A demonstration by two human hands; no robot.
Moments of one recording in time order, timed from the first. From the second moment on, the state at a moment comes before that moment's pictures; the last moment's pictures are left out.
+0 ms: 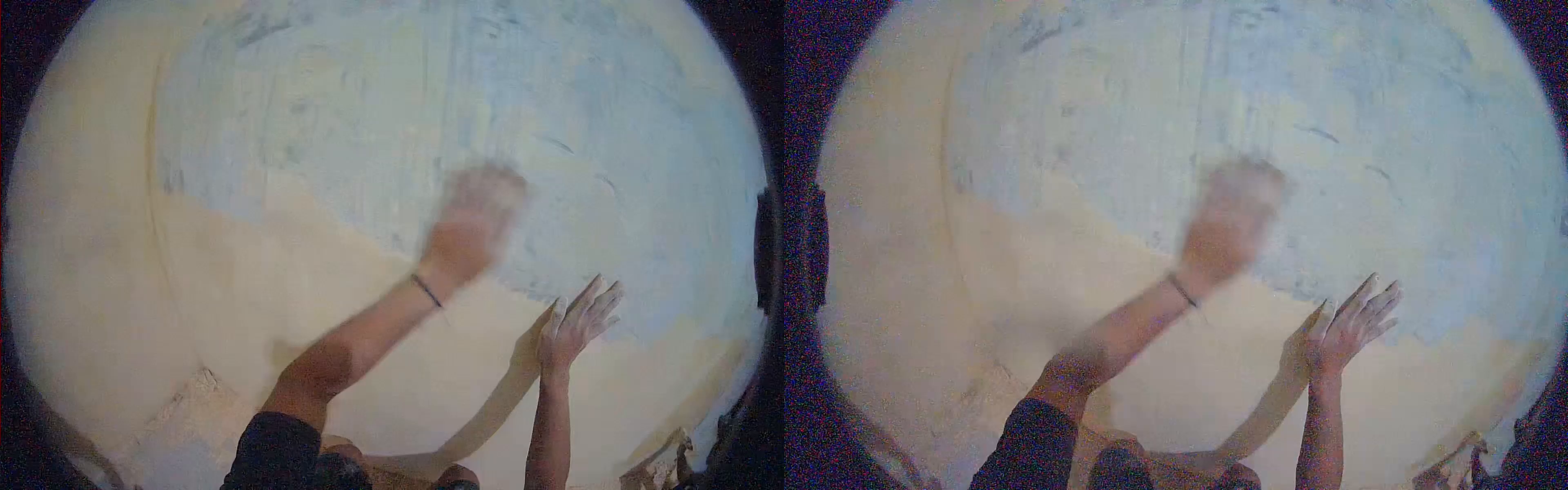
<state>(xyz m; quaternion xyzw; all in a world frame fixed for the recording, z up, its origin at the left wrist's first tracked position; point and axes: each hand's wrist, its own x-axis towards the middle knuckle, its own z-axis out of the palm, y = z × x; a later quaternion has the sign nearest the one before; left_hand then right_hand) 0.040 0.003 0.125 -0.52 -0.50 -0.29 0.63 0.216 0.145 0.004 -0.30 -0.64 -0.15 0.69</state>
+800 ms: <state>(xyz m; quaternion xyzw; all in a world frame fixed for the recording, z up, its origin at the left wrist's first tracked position) 0.004 -0.060 0.240 -0.48 -0.46 -0.24 0.71 0.244 0.096 0.027 -0.27 -0.69 -0.24 0.63</state>
